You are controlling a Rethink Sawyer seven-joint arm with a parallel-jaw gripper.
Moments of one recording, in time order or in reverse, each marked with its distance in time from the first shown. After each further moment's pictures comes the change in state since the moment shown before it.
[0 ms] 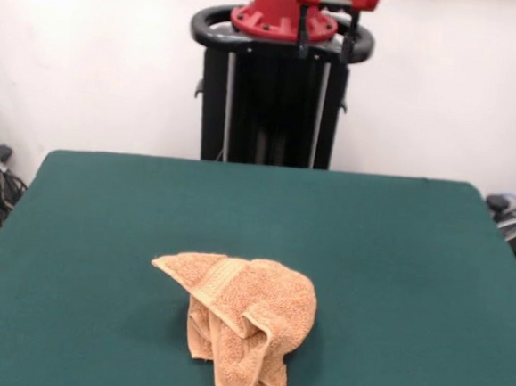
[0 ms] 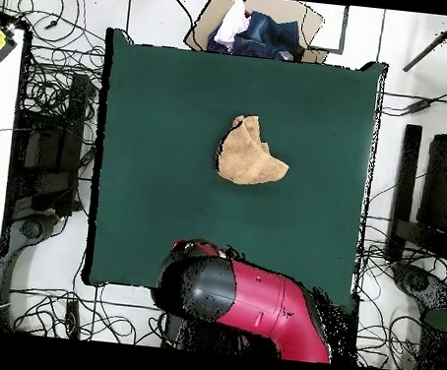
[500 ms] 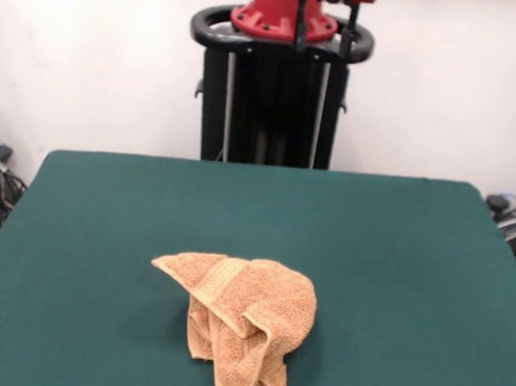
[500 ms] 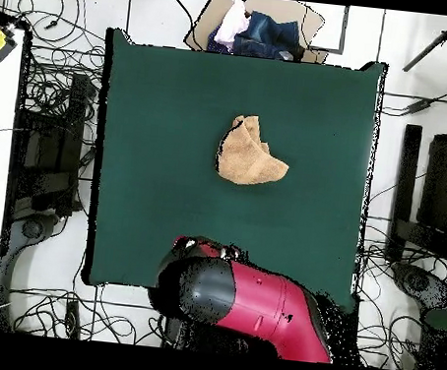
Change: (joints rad) arm 0.027 -0.015 -0.033 -0.032 0.000 0.000 0.001
